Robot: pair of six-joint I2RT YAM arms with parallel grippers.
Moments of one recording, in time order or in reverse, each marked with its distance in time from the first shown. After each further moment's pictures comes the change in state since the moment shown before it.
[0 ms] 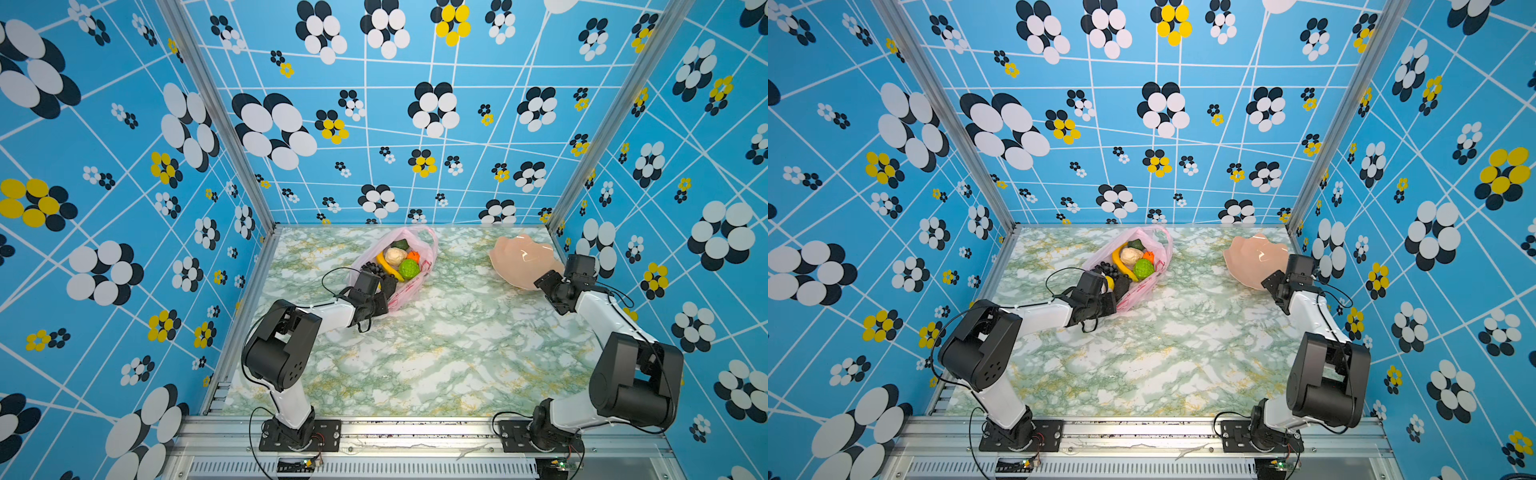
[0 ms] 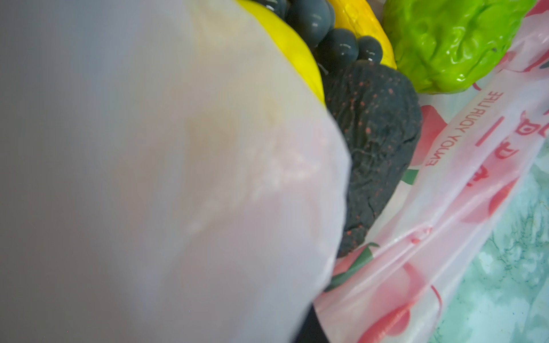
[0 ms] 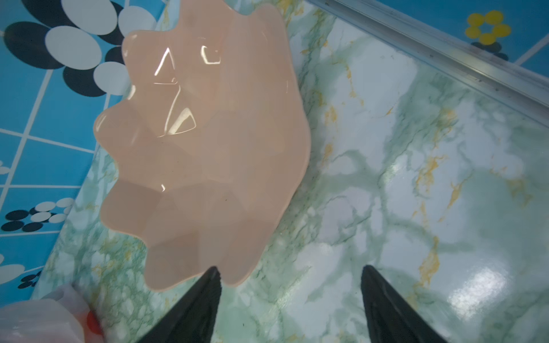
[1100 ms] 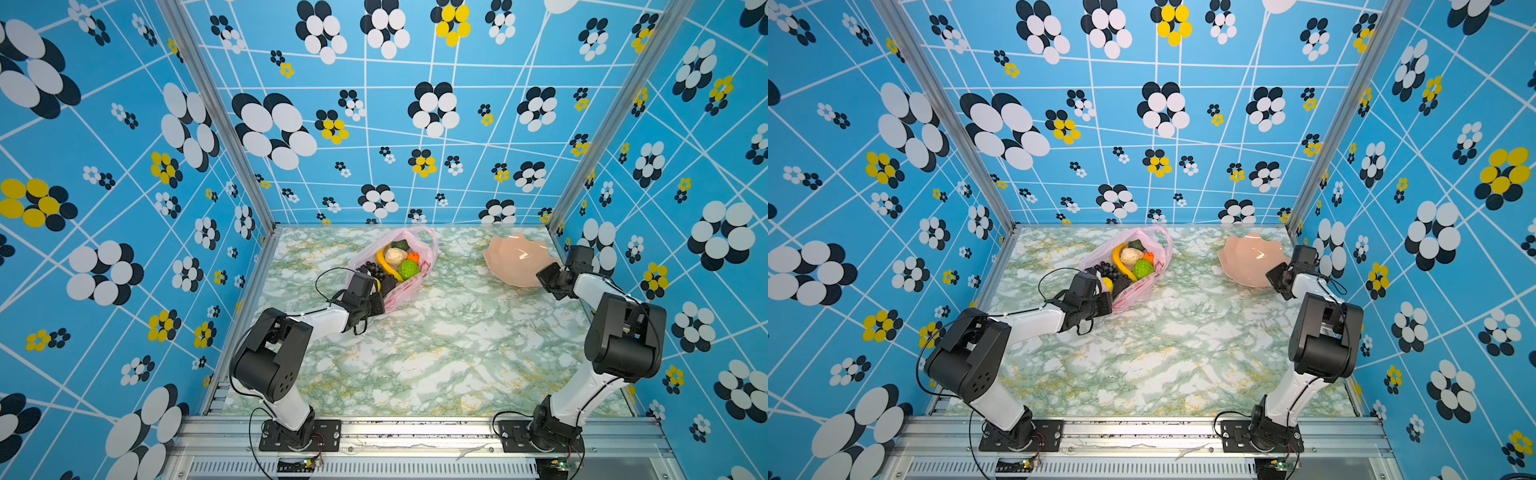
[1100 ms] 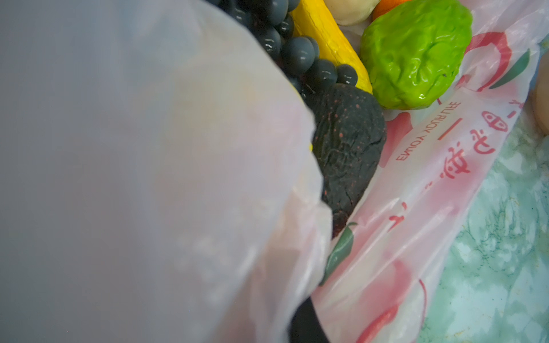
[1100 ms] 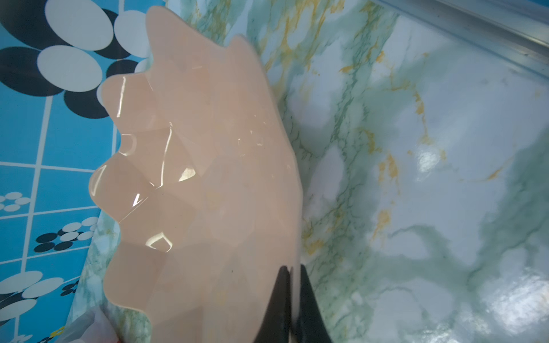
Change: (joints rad) left arm 0.017 -0.079 -0.058 0.053 0.005 0.024; right arm -0.034 0.249 0.156 0.110 -0.180 0.015
